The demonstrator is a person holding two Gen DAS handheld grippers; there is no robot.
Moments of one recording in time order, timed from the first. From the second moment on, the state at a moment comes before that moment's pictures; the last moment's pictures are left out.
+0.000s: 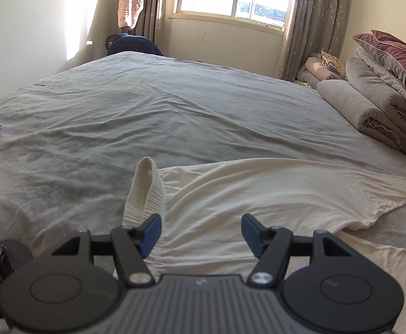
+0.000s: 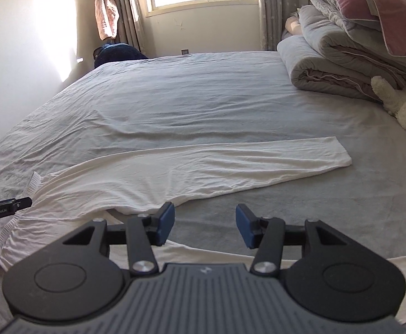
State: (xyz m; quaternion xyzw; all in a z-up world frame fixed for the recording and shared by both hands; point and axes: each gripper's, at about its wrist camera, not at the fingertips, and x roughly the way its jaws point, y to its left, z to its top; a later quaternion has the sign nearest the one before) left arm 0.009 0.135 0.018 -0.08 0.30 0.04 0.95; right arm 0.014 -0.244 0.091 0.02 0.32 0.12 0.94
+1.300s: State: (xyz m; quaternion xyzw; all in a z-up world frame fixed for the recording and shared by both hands) left arm 0.042 0.166 -0.008 -0.08 0.35 0.09 0.93; right arm 0.183 -0.013 0.027 -0.24 0.33 0.32 0.85
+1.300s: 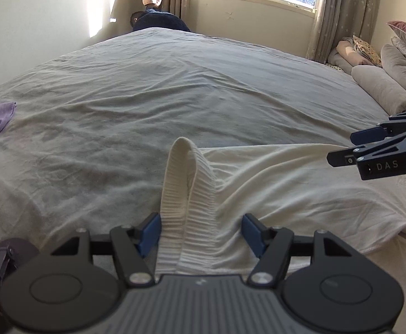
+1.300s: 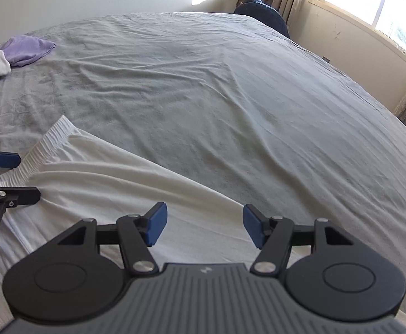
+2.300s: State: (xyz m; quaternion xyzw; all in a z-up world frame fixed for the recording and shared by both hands) left arm 0.046 0.171 -0.009 -0.09 0.36 0.10 0.92; right arm 0.218 0.023 0.001 -0.31 0.36 0.33 0.81
